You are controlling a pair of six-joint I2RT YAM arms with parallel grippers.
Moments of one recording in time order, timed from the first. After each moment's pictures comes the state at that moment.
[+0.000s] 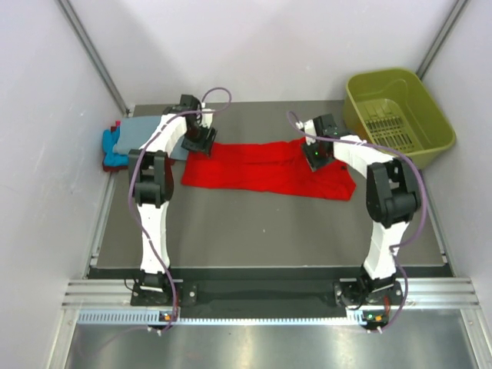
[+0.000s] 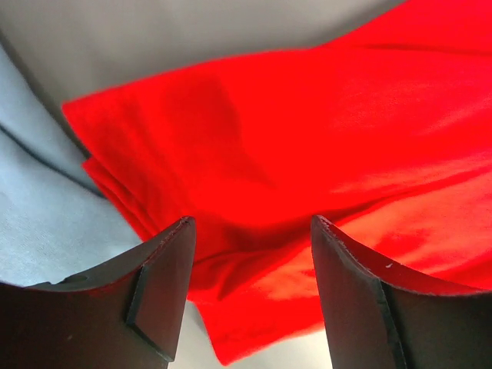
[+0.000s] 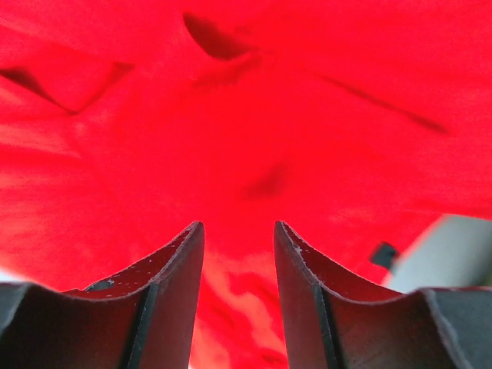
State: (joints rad) left arm -0.13 2.30 2.04 -0.91 0.19 0.23; right arm 0.28 1.92 1.42 -0.52 0.00 -0.23
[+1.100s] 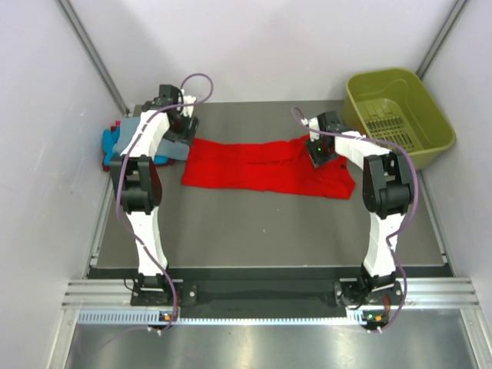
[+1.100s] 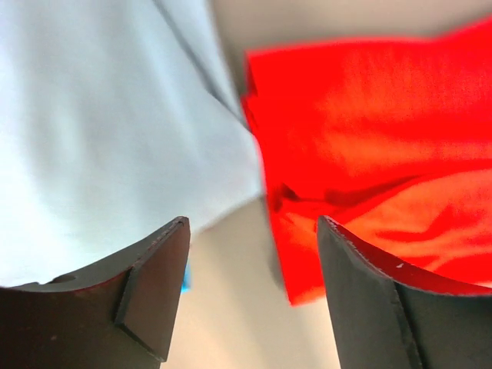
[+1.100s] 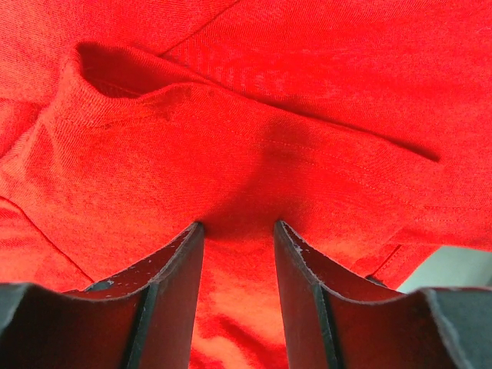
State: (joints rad) left arm -0.04 2.17 1.97 -0.89 0.07 0.24; right arm 0.22 2.06 1.52 -0.52 -0.02 -0.22
